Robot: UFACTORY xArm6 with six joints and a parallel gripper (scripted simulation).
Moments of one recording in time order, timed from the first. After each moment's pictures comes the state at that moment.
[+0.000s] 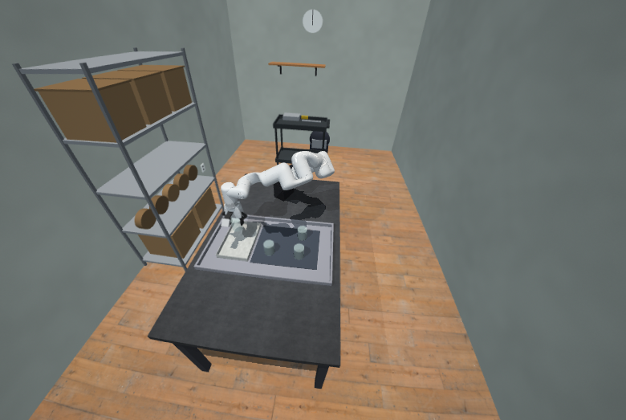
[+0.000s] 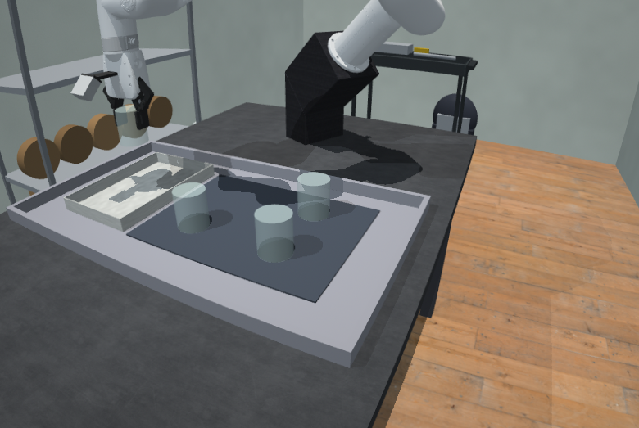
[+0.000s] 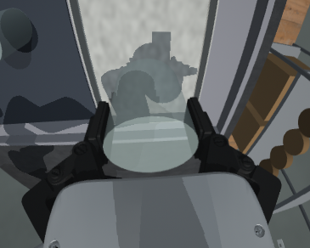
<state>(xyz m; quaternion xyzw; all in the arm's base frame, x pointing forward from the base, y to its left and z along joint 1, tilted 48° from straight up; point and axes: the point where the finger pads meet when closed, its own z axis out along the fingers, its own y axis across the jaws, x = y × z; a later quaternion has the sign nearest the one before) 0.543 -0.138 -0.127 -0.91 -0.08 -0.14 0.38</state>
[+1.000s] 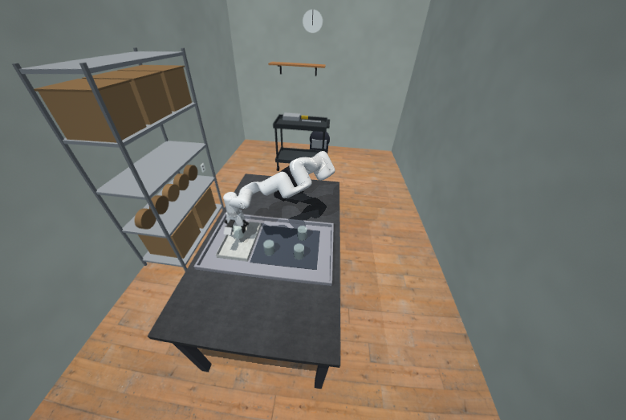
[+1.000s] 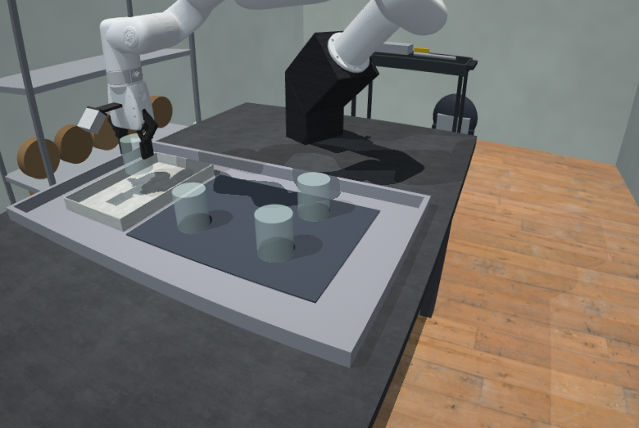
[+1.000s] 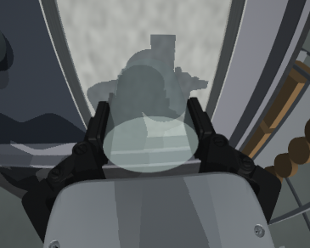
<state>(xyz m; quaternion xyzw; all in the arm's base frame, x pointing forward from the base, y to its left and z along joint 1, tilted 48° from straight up) 0.557 -0.089 -0.172 -0.91 -0.08 -0.14 0.38</state>
